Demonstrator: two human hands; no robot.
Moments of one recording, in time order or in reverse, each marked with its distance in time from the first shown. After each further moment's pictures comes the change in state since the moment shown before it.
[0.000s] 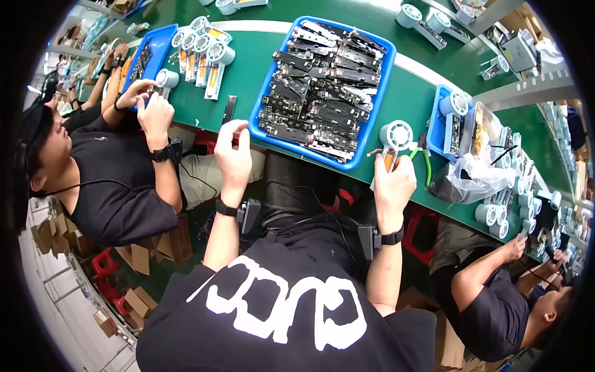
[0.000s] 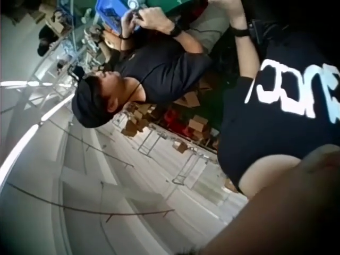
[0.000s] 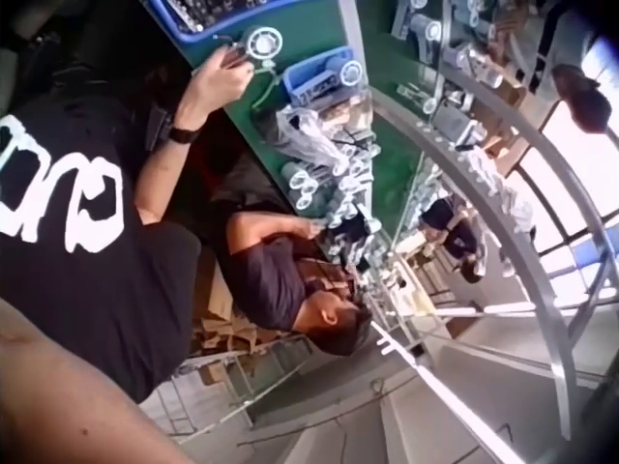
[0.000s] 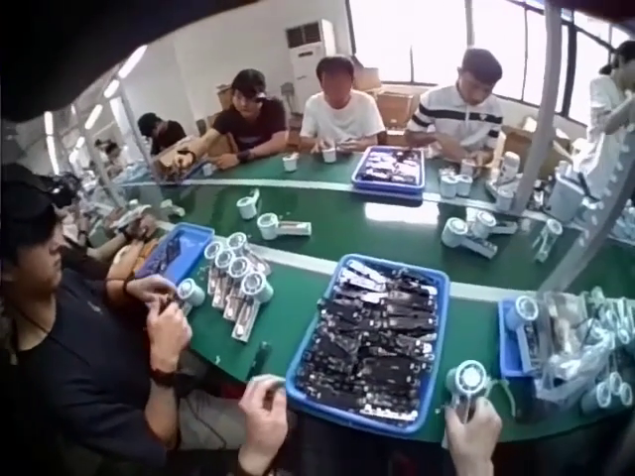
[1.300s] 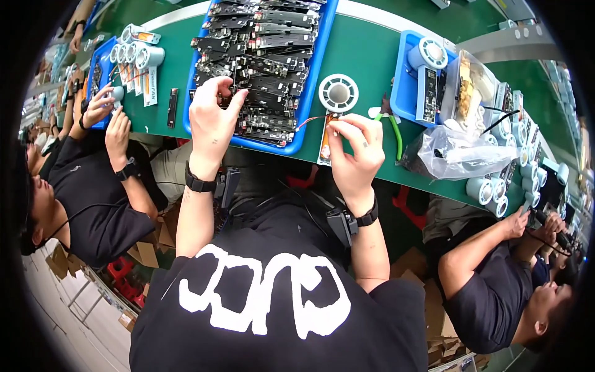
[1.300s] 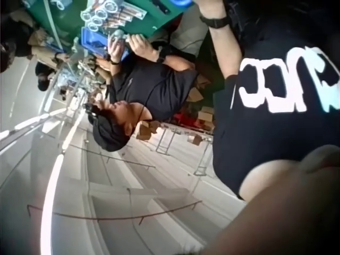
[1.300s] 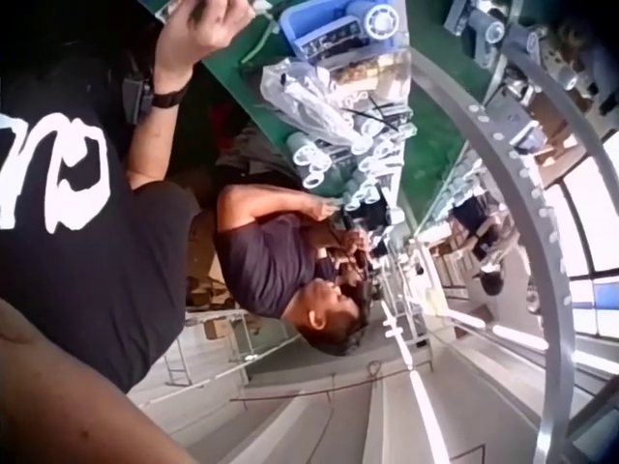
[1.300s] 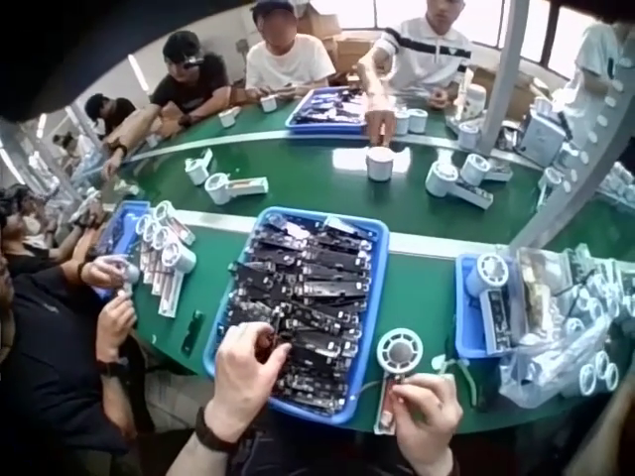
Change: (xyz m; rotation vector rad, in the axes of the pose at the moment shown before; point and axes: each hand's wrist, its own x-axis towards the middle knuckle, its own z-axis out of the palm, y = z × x) left_hand 0.038 0.066 0.096 0.285 -0.299 0.079; right_hand 0.027 0.019 0.000 0.435 0.116 -0.399
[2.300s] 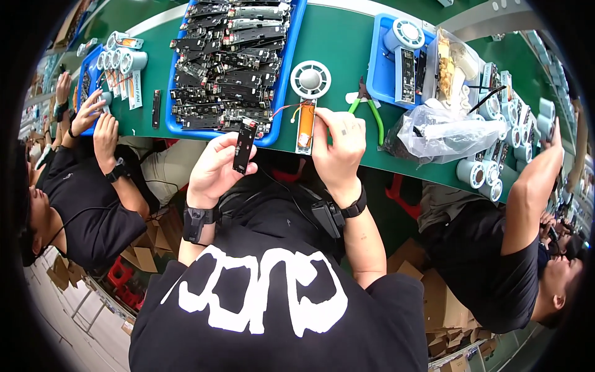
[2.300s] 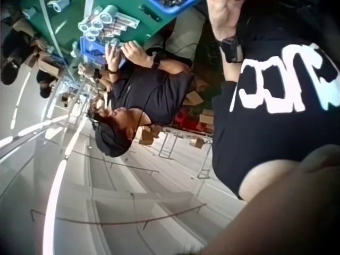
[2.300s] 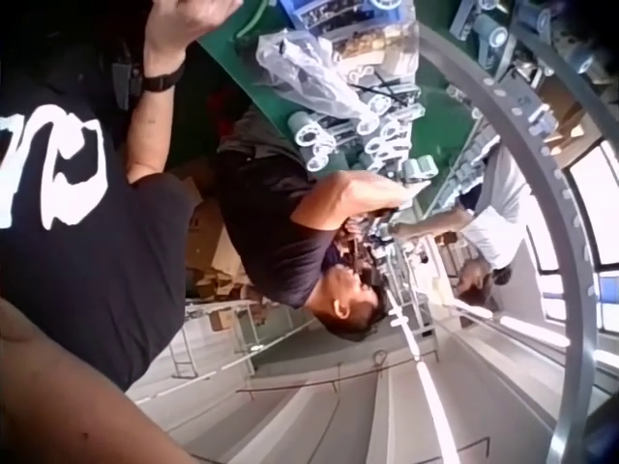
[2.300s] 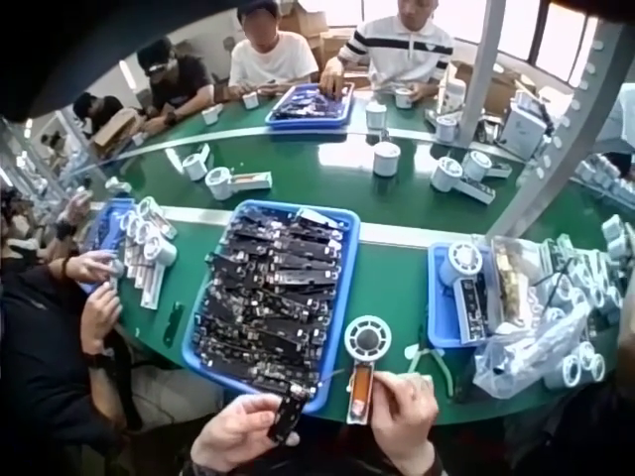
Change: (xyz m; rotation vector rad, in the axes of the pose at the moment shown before) left_hand -0.087 0.004 -0.004 -1.807 -0.723 -0.789; right_hand -0.014 0.012 -0.007 -0.098 -0.051 0.040
